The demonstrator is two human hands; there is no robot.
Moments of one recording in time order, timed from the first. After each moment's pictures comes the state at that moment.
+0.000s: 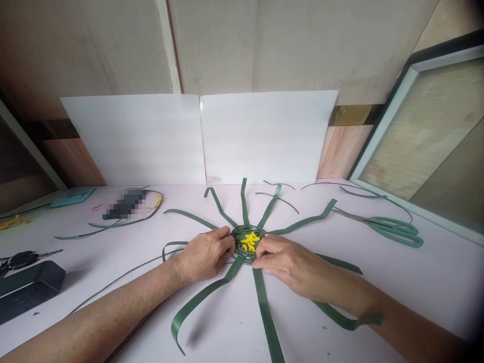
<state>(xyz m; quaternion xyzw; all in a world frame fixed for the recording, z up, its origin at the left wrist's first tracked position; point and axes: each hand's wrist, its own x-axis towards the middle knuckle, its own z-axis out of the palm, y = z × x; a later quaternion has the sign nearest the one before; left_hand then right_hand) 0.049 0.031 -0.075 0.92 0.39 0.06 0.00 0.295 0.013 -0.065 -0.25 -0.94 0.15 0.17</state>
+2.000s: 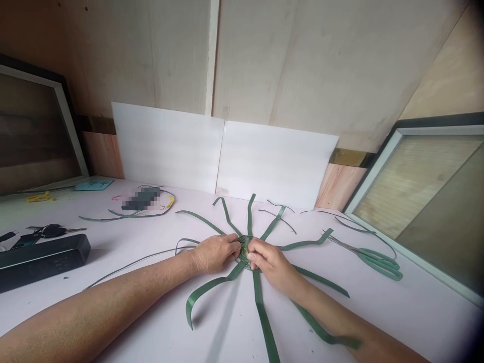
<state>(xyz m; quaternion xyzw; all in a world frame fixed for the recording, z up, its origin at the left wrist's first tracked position) 0.048 0.035 -0.086 0.92 0.39 0.09 -0.03 0.247 0.021 -0.079 -0.32 -0.84 0.28 0.33</state>
